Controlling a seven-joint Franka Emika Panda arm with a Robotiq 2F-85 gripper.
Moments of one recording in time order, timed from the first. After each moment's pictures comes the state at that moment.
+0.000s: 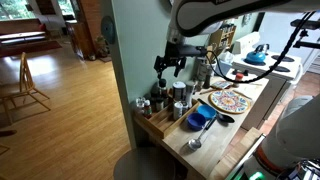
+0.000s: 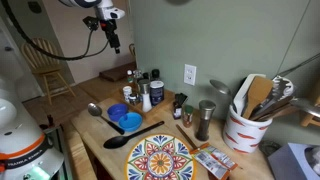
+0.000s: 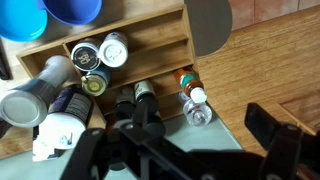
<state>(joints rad) 0.11 -0.38 0.21 -2.26 0.19 2.07 0.34</state>
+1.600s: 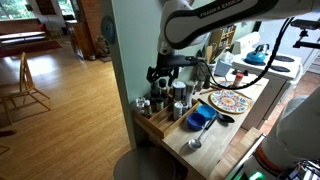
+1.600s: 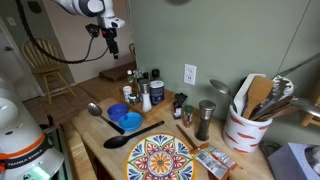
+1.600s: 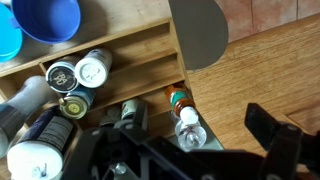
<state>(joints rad) 0.13 -0.26 0.26 -2.24 0.20 2.11 0.43</state>
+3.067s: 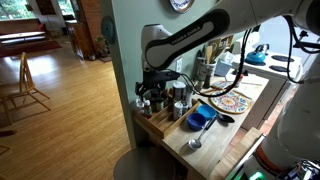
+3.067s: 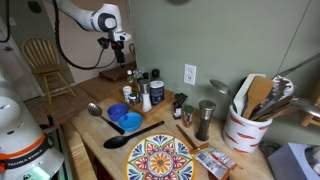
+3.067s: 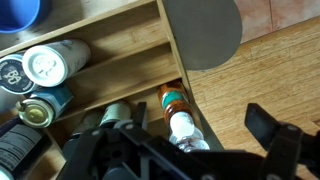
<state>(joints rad) 0.18 0.03 0.29 -2.10 0.04 2.20 0.61</state>
